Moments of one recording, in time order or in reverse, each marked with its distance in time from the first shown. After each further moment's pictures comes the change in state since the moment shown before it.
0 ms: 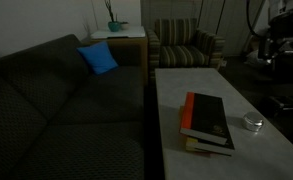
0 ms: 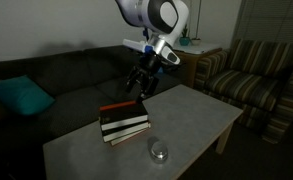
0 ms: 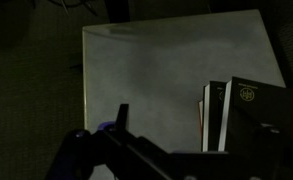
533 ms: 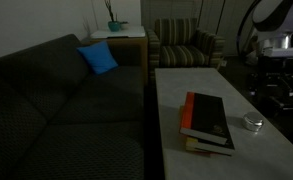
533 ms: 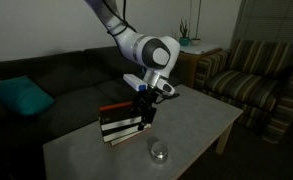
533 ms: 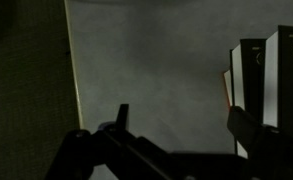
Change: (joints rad) arm 0.017 0.193 -0.009 0.033 -0.010 0.240 0.108
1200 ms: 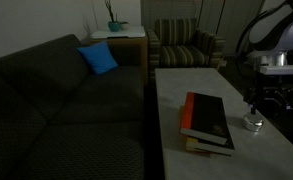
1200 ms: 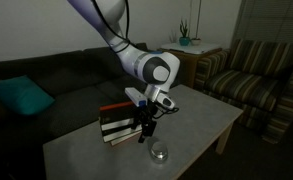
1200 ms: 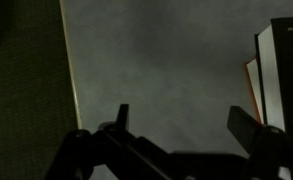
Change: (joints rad) arm -0.005 0.125 -0.011 0.086 0.000 0.030 0.025
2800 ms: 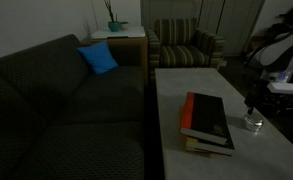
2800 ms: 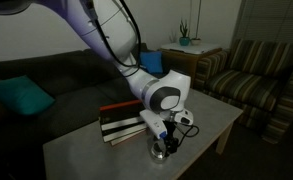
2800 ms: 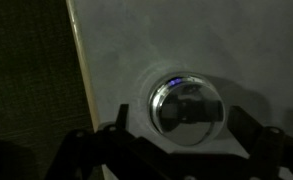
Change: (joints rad) arm -0.100 0.169 0.006 0.110 -0.007 0.395 -0.182
